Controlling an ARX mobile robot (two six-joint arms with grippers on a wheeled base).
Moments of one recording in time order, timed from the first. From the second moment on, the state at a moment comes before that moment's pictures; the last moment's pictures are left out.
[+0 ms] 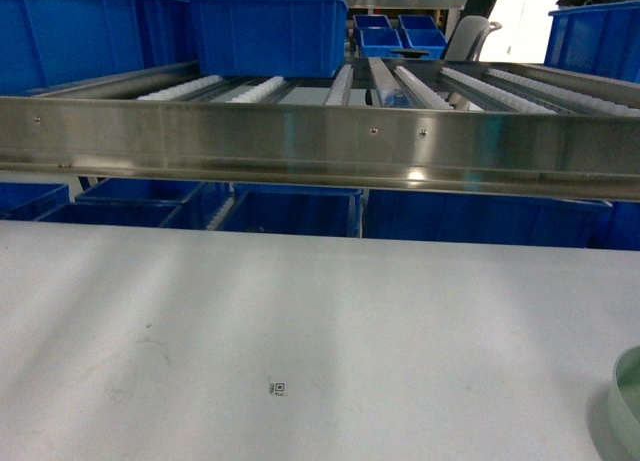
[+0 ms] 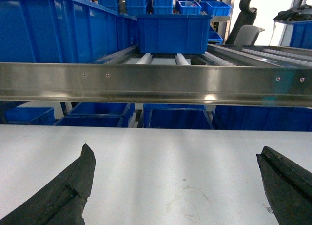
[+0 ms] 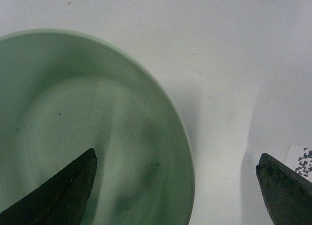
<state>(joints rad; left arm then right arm) 0.00 0.01 0.01 0.00 0.00 0.00 -0.33 1.89 0.77 0.02 -0.26 -0.38</state>
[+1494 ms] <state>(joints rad) 0.00 0.01 0.01 0.00 0.00 0.00 -0.20 1.46 0.54 0.41 -0.34 -0.16</state>
